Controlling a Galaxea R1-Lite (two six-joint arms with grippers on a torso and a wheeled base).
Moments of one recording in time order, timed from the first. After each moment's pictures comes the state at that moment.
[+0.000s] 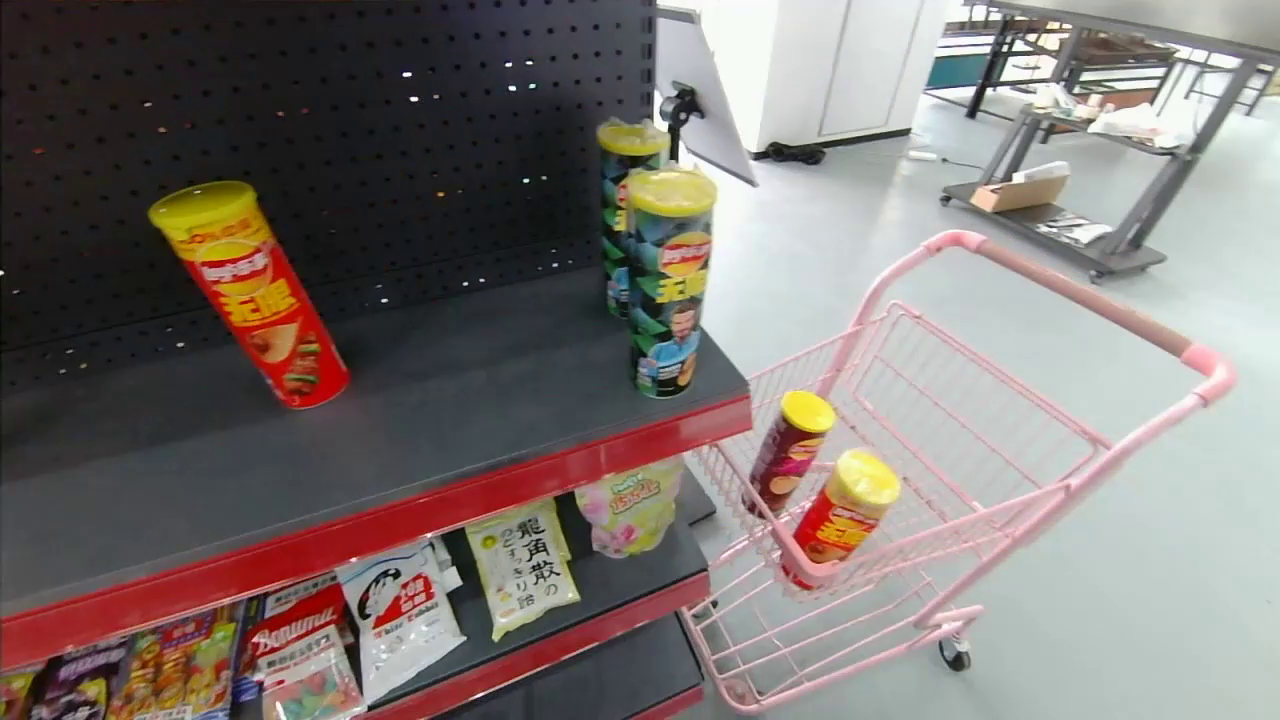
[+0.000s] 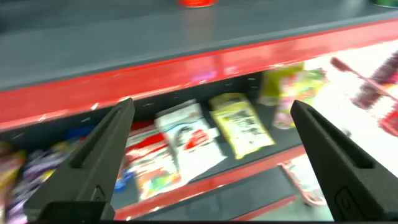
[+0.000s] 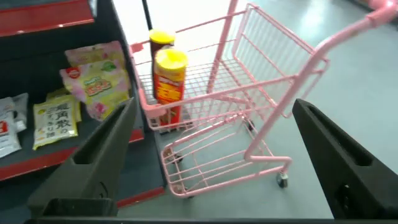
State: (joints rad) left arm 0.00 0.00 0.00 0.00 0.00 -0.01; right arm 0.00 0.00 0.00 0.00 0.01 0.00
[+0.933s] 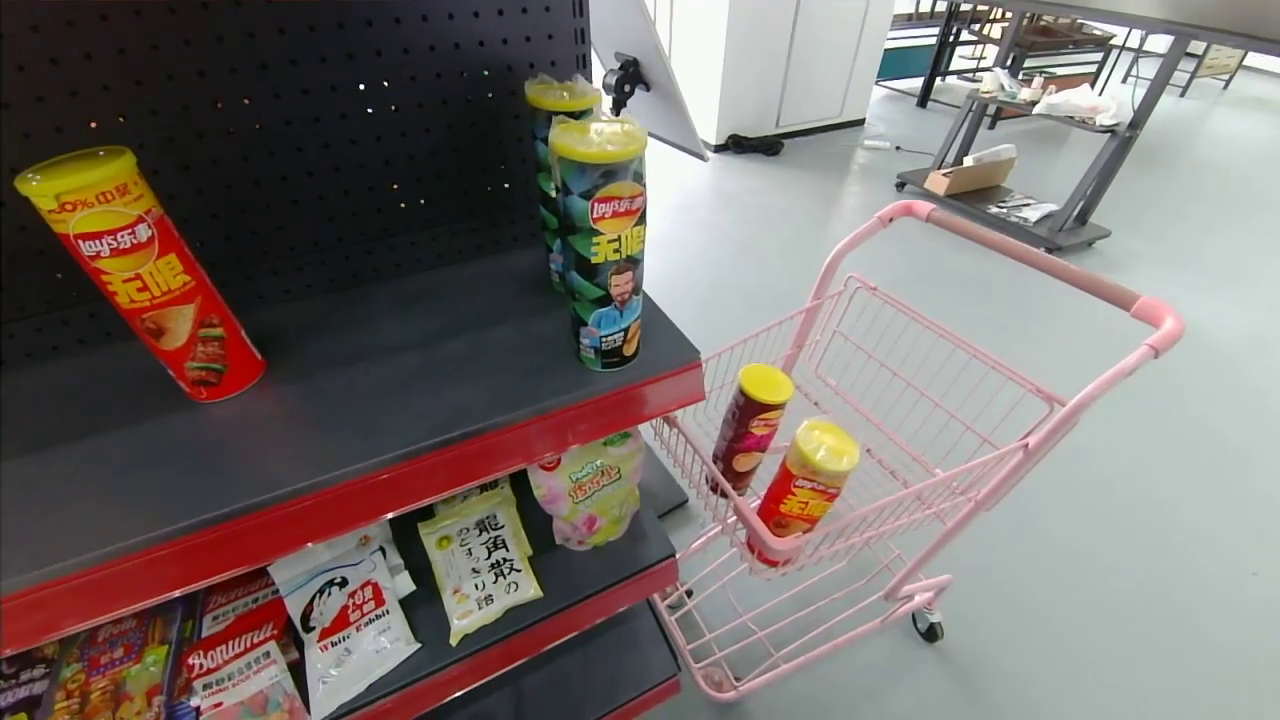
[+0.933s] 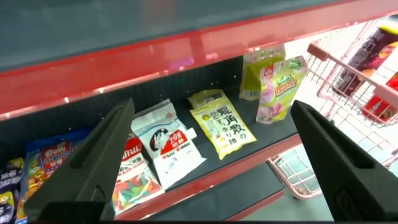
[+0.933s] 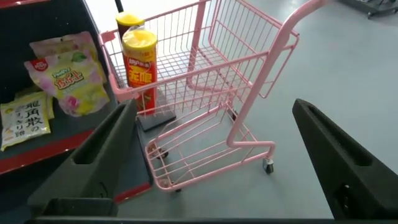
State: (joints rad) left arm 0.00 0.00 0.00 0.00 0.00 -0.01; right arm 0.00 0.00 0.00 0.00 0.01 0.00
